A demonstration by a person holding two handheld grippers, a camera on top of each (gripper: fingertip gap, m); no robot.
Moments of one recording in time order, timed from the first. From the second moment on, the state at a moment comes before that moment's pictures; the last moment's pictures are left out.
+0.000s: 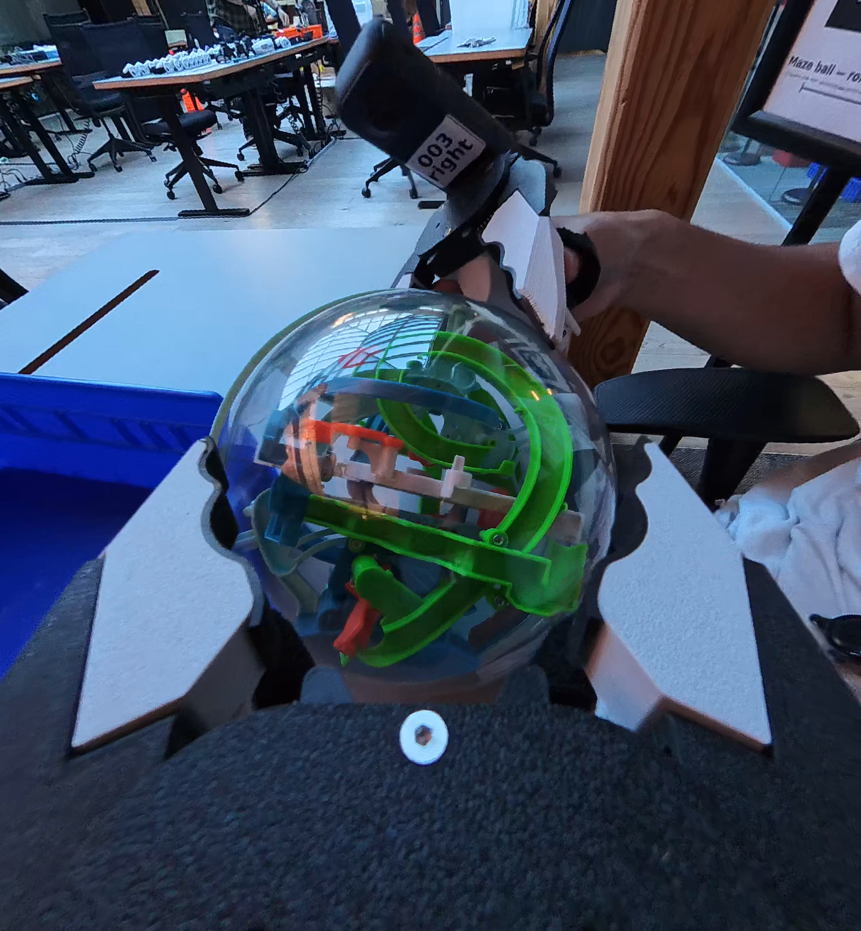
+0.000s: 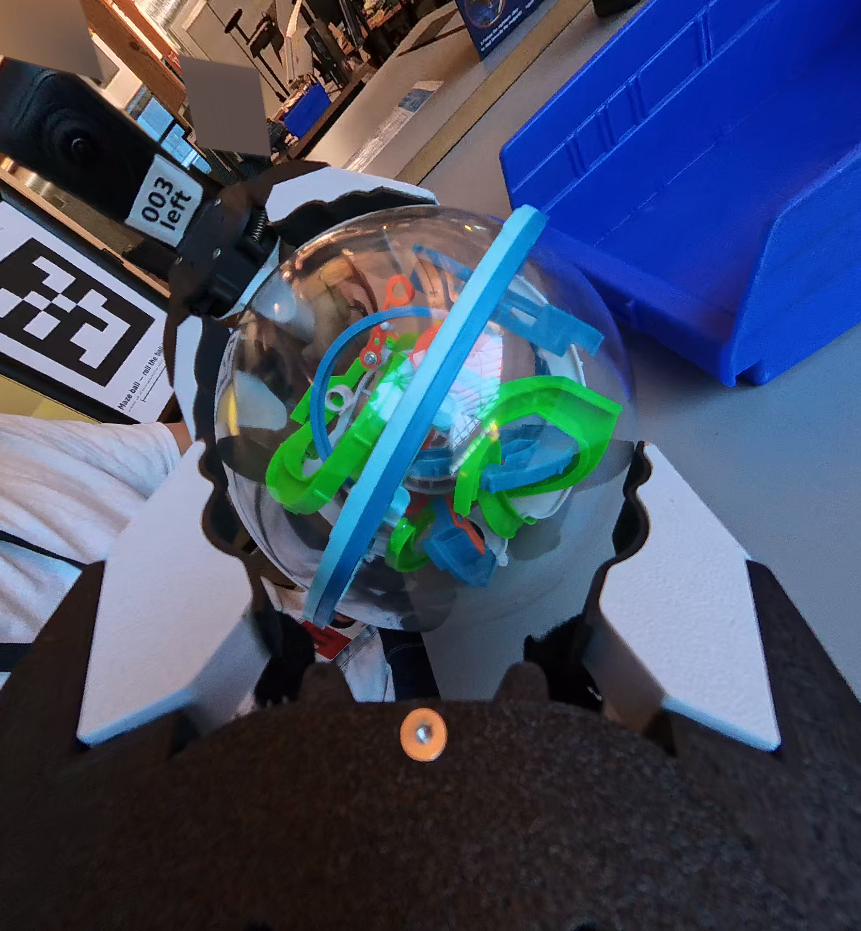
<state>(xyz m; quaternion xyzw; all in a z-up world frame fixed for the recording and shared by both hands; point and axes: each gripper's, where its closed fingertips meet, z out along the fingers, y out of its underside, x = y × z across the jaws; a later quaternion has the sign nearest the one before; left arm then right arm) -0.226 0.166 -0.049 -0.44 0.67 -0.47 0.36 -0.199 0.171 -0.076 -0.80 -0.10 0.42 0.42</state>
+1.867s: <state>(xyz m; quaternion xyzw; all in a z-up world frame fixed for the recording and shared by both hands) -0.261 0.160 -0.124 -0.48 0.68 -0.53 0.17 -0.213 0.150 -0.071 -0.86 -0.15 0.27 0.41</state>
